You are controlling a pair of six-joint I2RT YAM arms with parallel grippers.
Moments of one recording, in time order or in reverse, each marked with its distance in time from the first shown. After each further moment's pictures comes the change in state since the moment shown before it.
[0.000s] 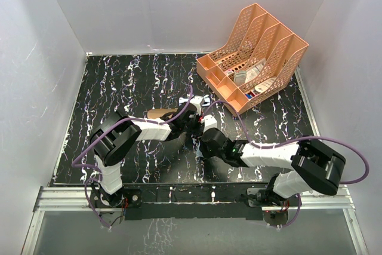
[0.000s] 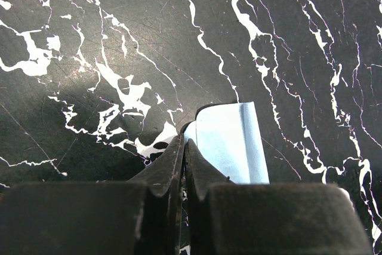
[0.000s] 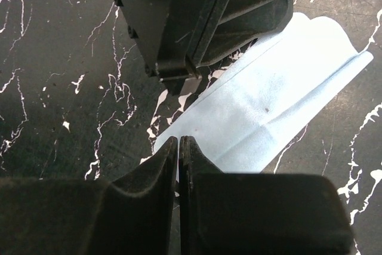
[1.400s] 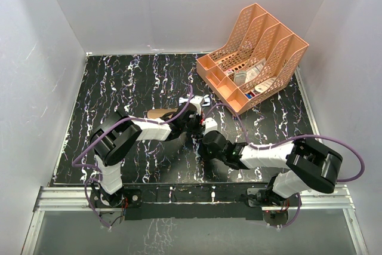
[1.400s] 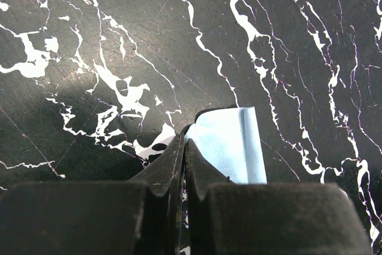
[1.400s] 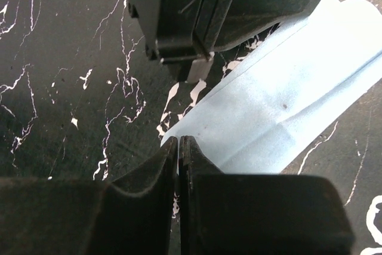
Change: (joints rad) left arm 0.000 0.003 0.000 0.009 0.004 -0.004; right arm 0.003 0.040 -0.050 0.105 -0.038 0.050
